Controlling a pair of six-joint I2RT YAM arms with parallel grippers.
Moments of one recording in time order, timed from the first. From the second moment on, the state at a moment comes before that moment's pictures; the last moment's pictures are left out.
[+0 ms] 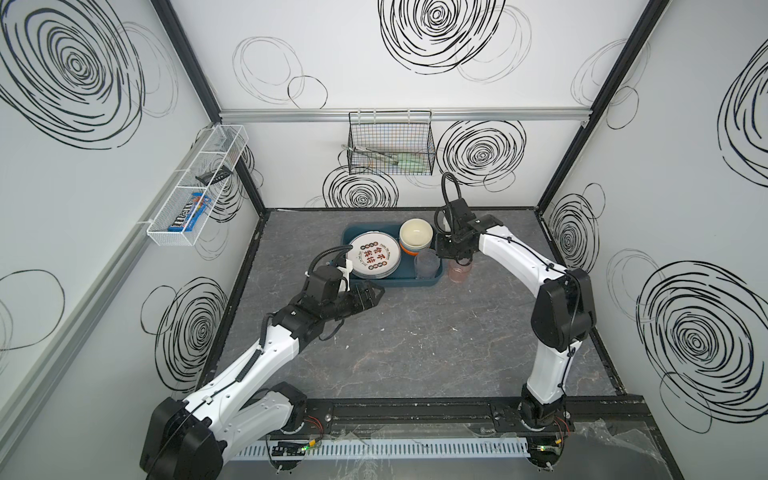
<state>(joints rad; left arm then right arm) -0.47 1.02 0.69 -0.29 0.32 -0.82 0.46 1.85 1.63 -0.83 0.01 0.47</state>
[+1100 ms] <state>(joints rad) -0.70 1.17 0.81 -0.28 0.27 -0.72 0.17 1.76 1.26 -0.61 -0.23 0.61</state>
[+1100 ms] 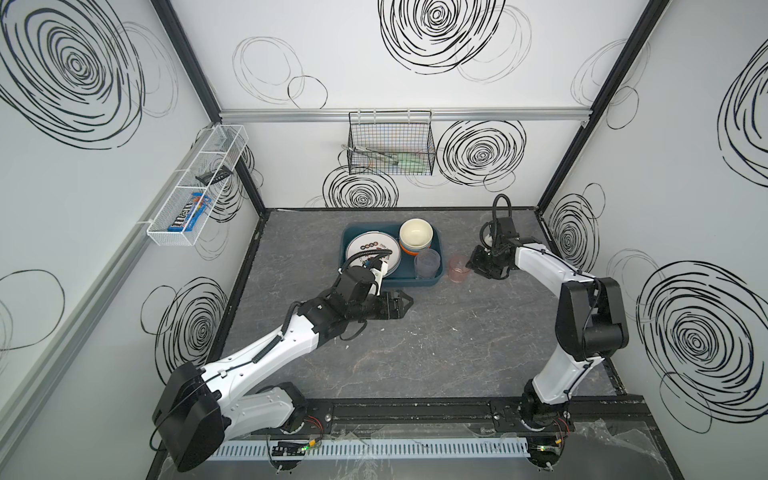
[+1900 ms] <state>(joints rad) -0.68 1.16 0.78 -0.27 0.27 -0.72 0.17 1.79 1.27 -0.63 -0.15 0.58</state>
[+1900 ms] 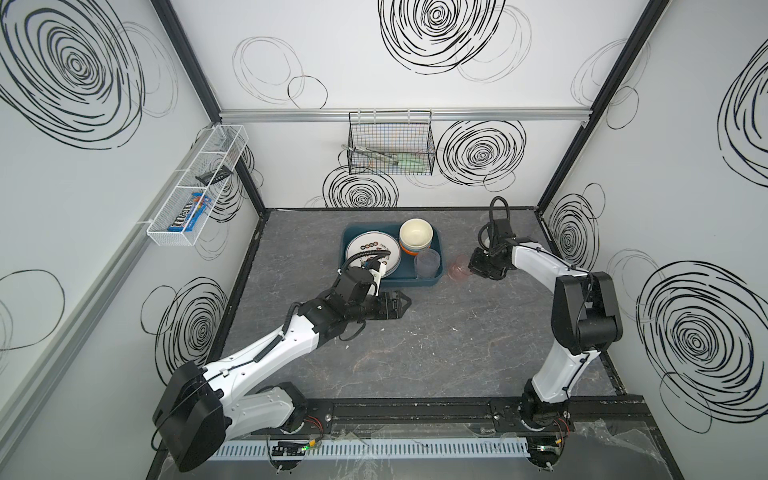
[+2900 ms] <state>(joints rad) -0.60 1.05 0.72 -0.27 0.28 -0.74 0.37 1.70 1.63 -0.84 -0.07 0.51</state>
